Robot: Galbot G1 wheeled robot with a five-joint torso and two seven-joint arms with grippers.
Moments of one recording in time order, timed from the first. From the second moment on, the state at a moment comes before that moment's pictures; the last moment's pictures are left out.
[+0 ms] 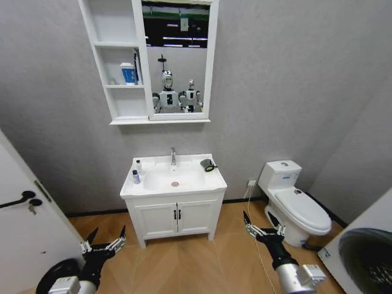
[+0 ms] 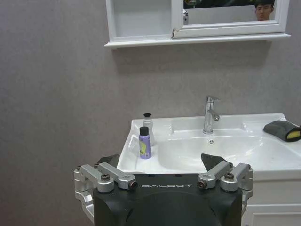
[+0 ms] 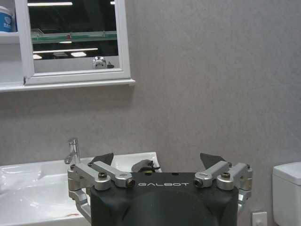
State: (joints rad) left arm 1.97 -1.45 -0.79 -2.46 -0.24 0.21 -0.03; right arm -1.86 1.23 0.64 2.34 0.39 0.06 0.13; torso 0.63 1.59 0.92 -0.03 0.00
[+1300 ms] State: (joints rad) left arm 1.23 -1.10 -0.52 -1.66 -0.47 0.21 -0.14; right arm -1.95 1.22 0.66 2.29 0.28 0.15 0.19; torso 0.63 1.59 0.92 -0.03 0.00
